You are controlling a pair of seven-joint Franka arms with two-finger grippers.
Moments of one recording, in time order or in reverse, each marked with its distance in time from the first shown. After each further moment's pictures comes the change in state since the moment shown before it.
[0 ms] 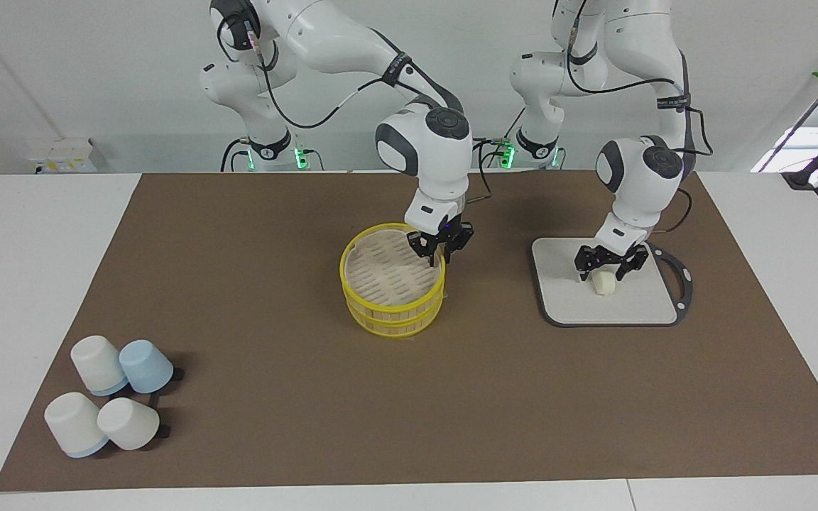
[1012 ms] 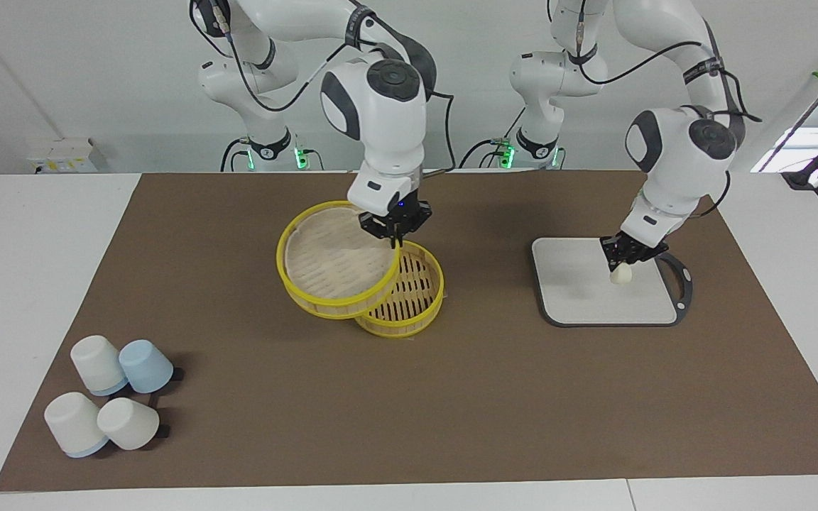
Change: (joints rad) left arm -0.019 -0.024 -0.004 0.425 -0.033 -0.552 -0.055; right arm -0.187 -0.118 -0.010 0.180 0.067 -0.394 -0.289
